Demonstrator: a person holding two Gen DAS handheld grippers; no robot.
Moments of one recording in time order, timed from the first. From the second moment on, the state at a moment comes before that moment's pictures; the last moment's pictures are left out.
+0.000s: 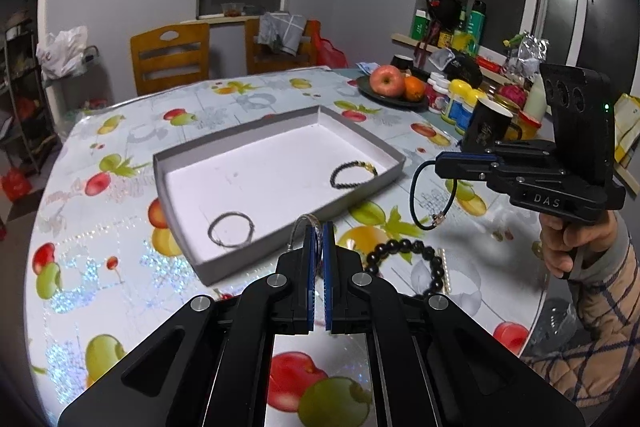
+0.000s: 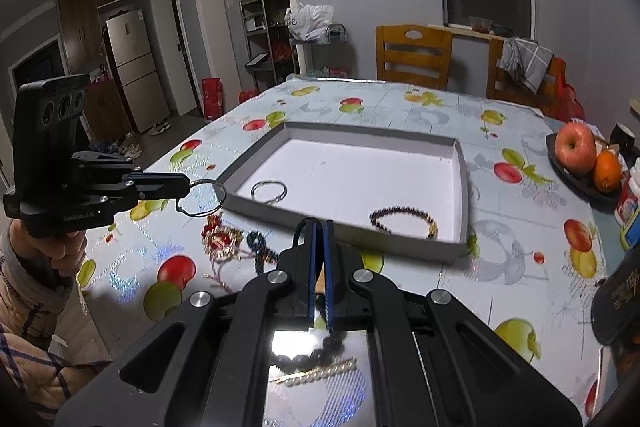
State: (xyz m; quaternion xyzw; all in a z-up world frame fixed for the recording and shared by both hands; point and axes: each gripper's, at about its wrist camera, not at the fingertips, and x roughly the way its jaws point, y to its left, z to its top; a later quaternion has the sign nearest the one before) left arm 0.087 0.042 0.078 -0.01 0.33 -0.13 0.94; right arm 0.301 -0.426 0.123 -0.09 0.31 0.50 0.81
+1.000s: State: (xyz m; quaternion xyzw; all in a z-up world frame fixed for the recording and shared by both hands) left arm 0.178 0.053 0.075 0.00 0.33 -0.07 0.94; right arm 0.382 -0.364 0.139 -0.08 0.29 0.48 0.83
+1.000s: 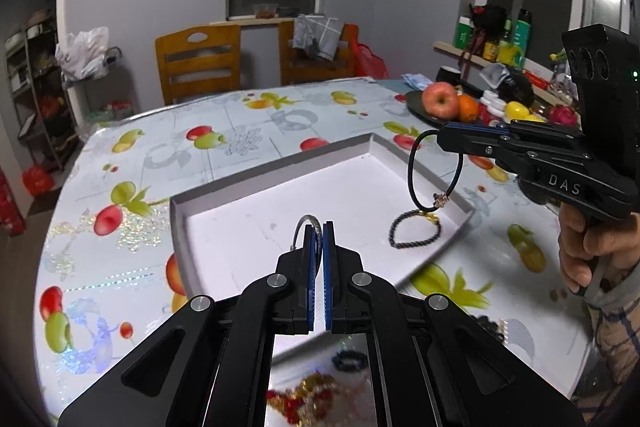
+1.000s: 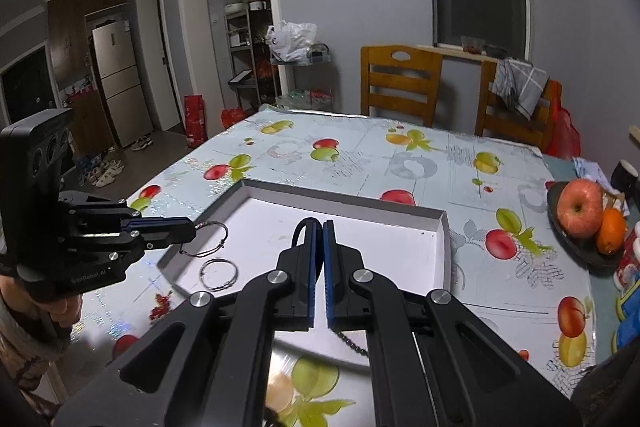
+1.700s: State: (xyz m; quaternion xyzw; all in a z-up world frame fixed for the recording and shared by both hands) left arm 0.245 0.082 0.028 -0.05 0.38 -0.06 0.92; right arm 0.454 -0.317 0.056 -0.08 0.39 0.42 0.82
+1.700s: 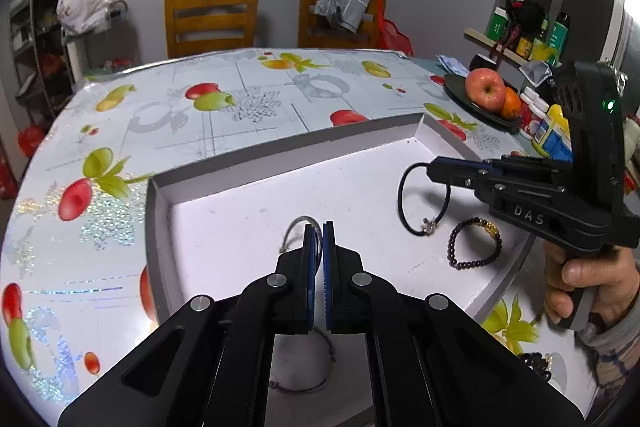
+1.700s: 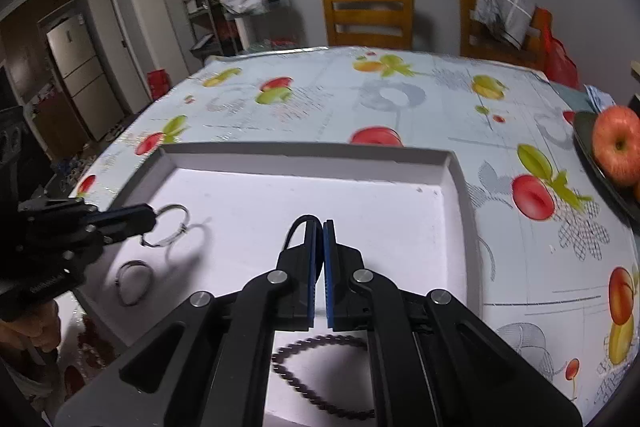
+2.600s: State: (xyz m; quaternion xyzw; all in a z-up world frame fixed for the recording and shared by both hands) left arm 0.166 0.082 0.038 -0.04 0.35 -0.04 0.94; right arm 0.412 -0.386 0.072 -0.07 0.36 0.40 0.84
